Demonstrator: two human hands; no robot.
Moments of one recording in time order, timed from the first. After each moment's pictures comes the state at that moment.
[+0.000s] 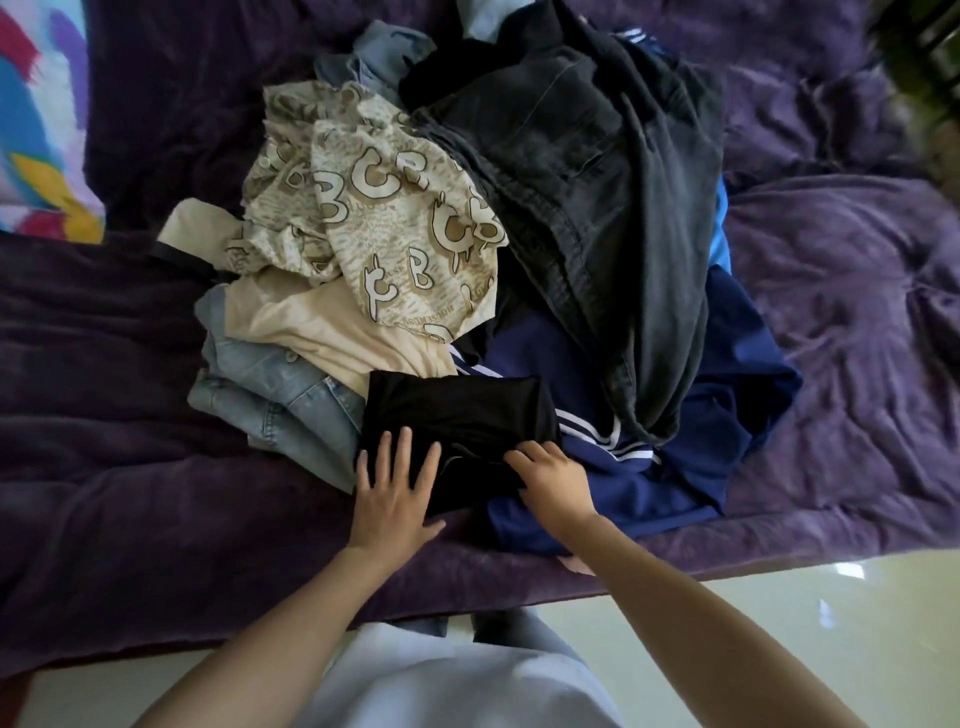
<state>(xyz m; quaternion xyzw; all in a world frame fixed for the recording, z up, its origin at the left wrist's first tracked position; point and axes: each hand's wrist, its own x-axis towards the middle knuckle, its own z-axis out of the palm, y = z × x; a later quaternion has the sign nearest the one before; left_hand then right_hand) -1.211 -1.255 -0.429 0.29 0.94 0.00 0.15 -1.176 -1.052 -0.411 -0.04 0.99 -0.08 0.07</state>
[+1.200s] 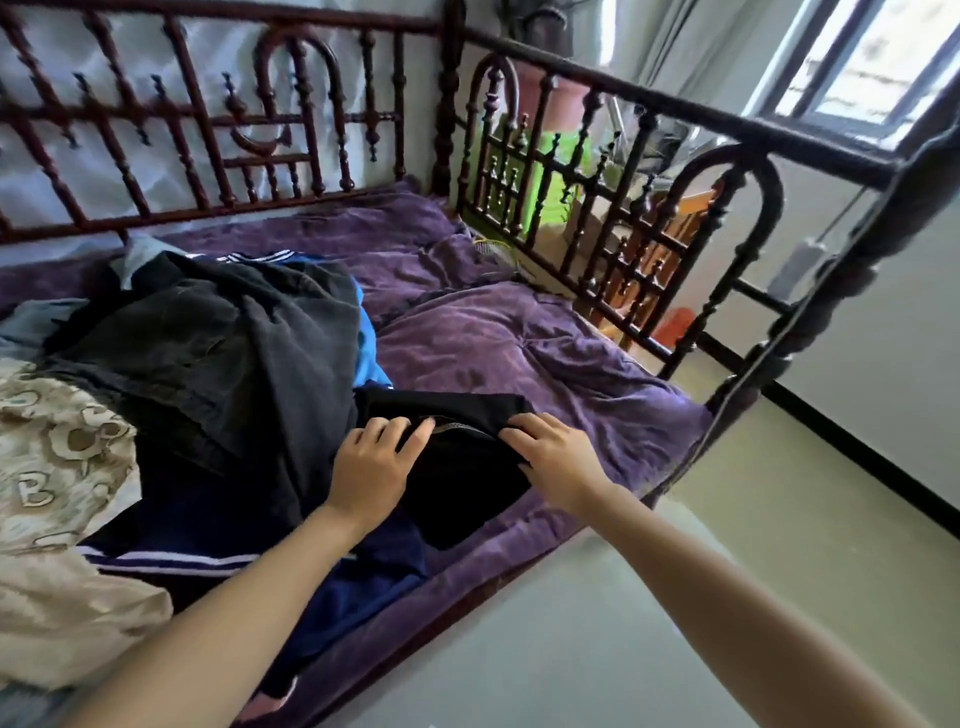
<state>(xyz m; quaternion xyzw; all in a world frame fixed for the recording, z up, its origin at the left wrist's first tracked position) -1.134 -0.882 -0.268 0.54 0.75 0.18 -0.34 -0.973 -0.707 -0.220 0.03 0.98 0.04 -0.21</state>
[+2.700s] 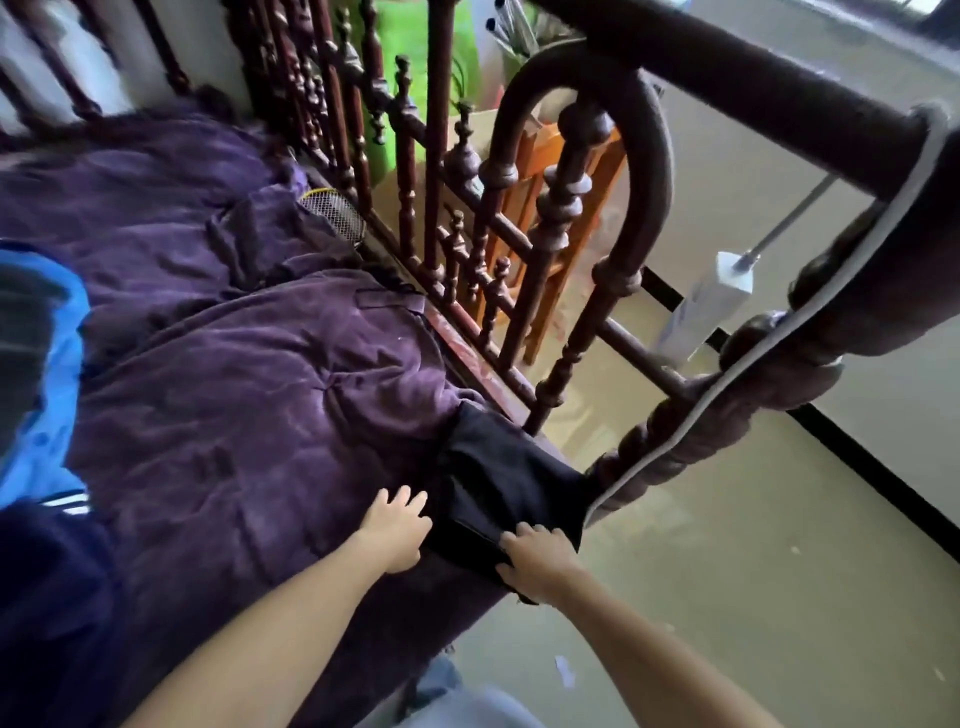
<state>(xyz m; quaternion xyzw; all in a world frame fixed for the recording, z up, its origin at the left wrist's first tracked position) -1.052 -0.379 -0.374 0.61 0.72 -0.24 0.22 -0.883 -0.274 -0.354 0.24 0.92 -0.08 0.29</state>
